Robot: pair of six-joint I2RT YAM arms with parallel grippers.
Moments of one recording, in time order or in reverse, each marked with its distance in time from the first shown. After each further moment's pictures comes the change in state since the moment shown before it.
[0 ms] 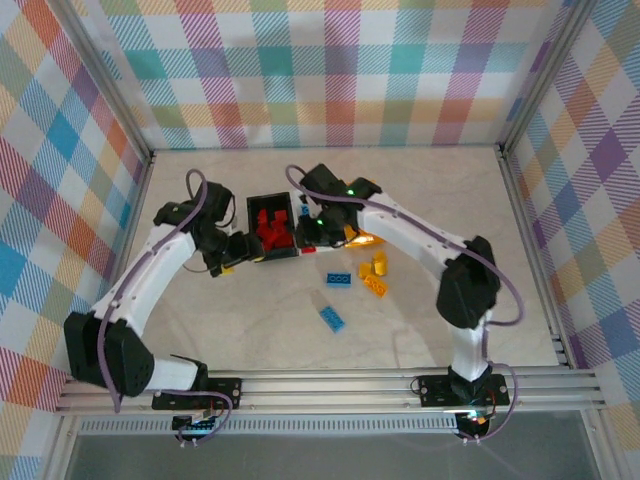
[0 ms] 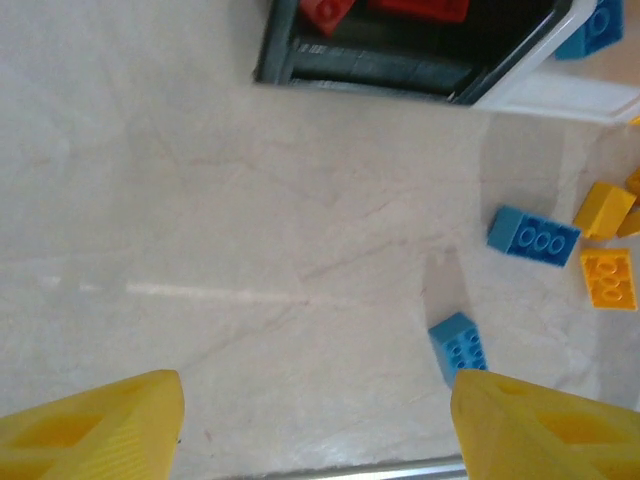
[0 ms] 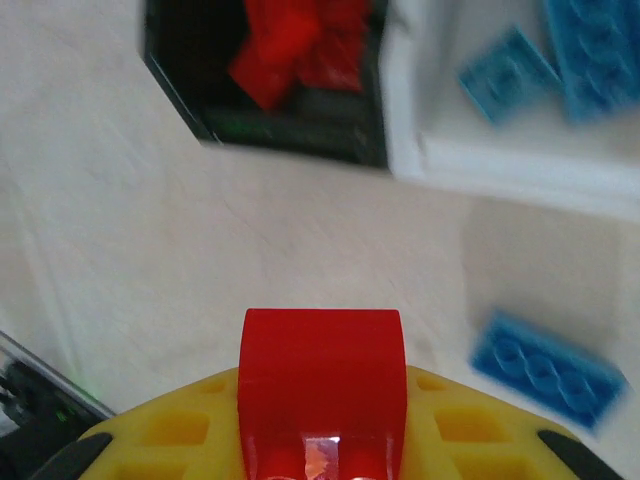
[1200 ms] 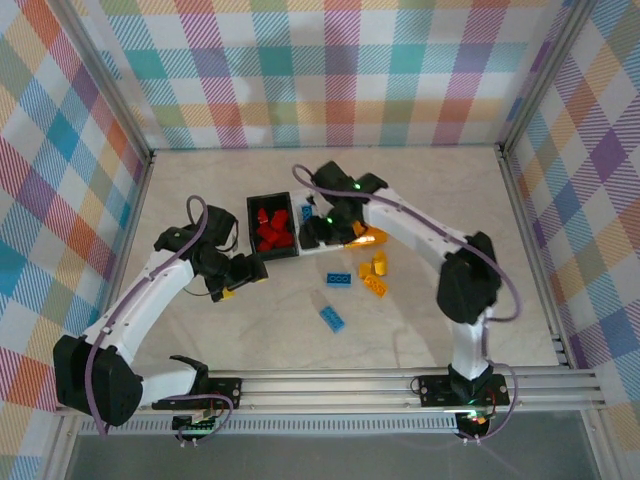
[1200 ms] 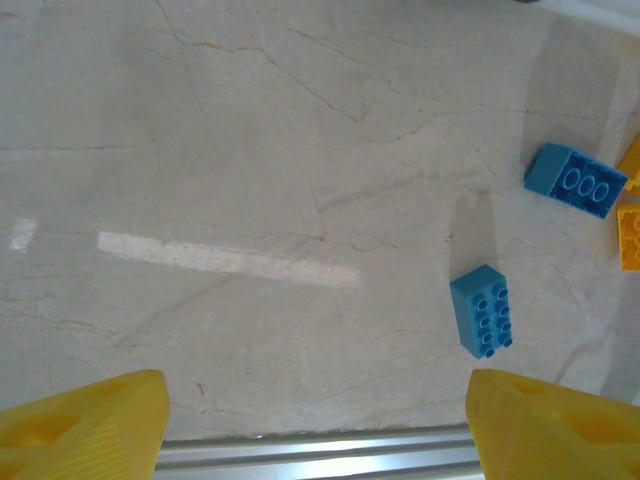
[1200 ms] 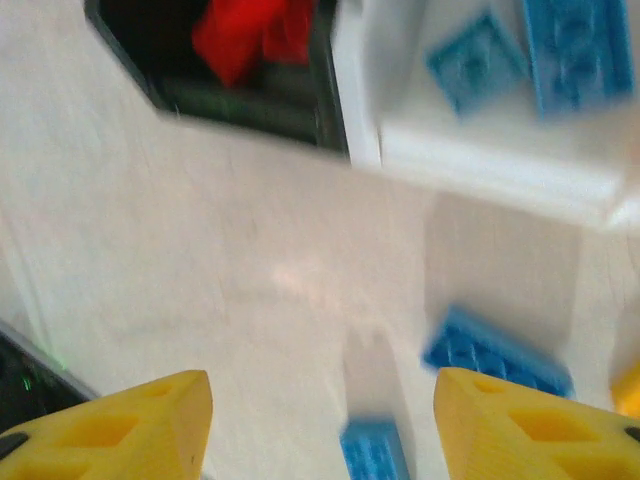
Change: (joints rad) left arm -0.066 -0.111 -0.169 0.044 0.021 -0.108; right arm -0.054 -0.103 -0.170 -0.058 -0.053 -0.123
